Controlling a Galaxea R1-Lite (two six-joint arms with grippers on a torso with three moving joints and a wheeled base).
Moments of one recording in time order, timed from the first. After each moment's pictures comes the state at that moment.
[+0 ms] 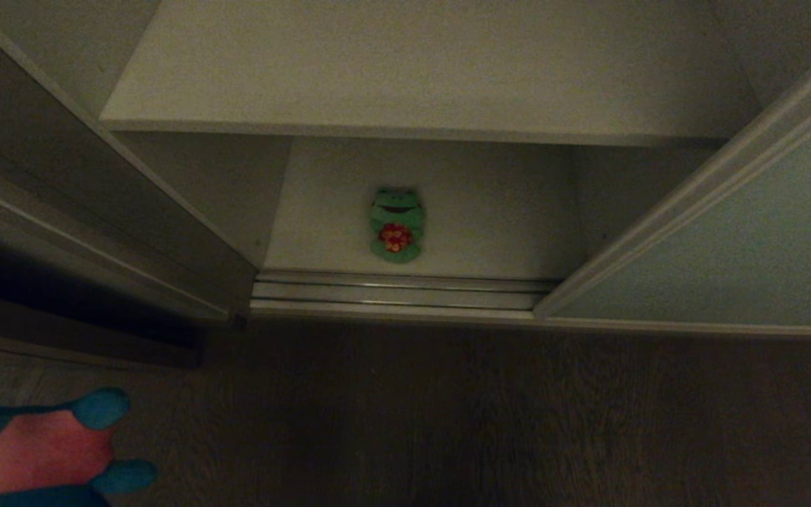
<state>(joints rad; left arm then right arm) 0.00 0.00 0.00 0.00 -0.01 0.07 0.01 0.00 0.00 -0.01 0.00 0.00</state>
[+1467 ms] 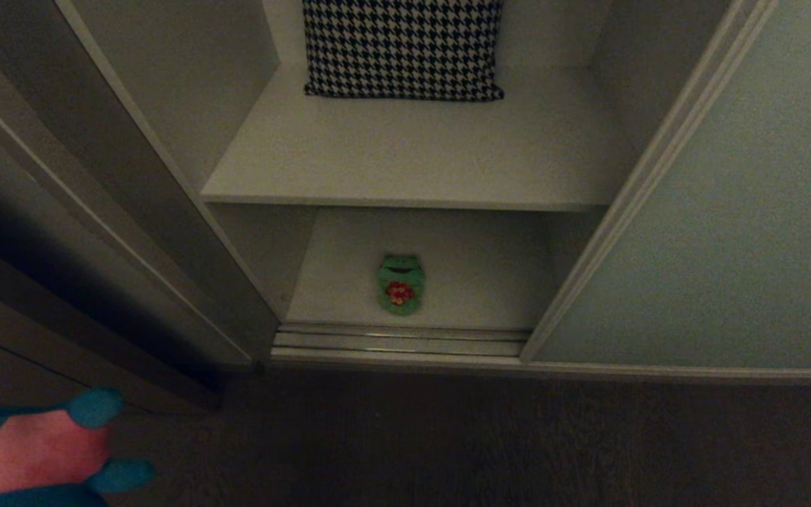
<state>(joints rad) 0.00 0.00 0.00 0.00 -0.01 0.02 0.01 0.00 0.00 -0.01 0.00 0.00</state>
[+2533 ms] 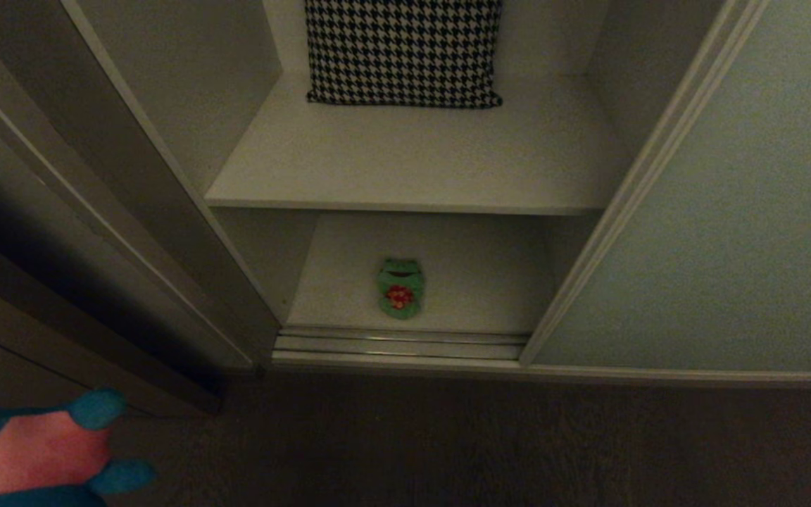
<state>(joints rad) 0.00 0.00 0.00 0.00 0.00 0.05 0.01 0.00 0.00 -0.01 0.00 0.00</state>
